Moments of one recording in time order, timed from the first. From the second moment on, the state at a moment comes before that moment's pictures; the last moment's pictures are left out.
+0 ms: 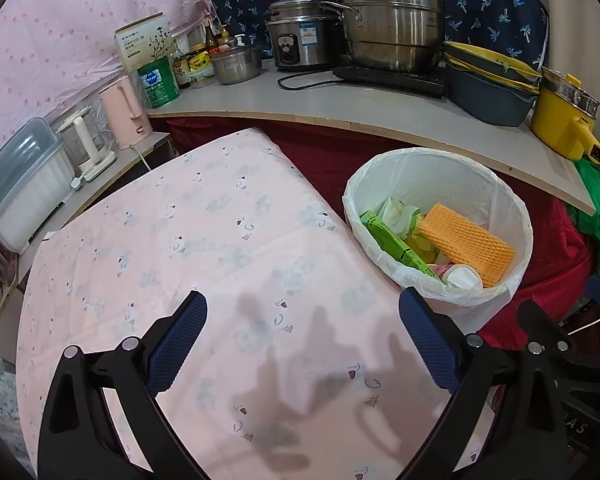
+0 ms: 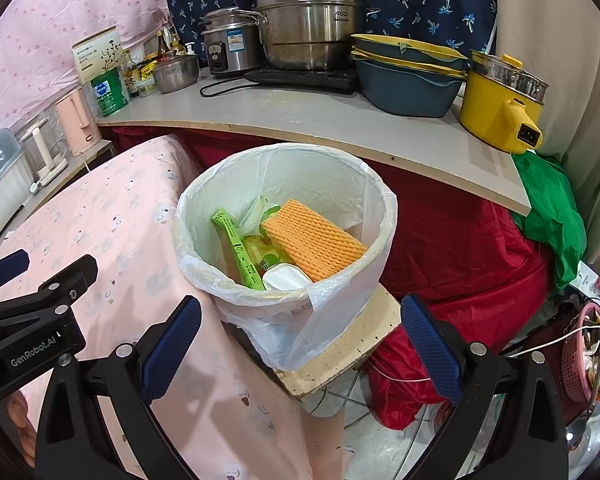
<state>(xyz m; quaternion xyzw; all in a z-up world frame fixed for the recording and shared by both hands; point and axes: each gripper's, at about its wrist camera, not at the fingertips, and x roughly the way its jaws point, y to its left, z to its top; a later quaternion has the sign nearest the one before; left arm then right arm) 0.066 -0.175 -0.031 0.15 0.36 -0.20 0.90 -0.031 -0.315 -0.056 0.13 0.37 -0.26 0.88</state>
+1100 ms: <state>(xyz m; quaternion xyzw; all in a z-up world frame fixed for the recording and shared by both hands) 0.062 -0.179 -0.033 0.15 0.36 -0.21 0.90 -0.032 -0.313 -0.057 0.14 0.37 -0.26 0.88</state>
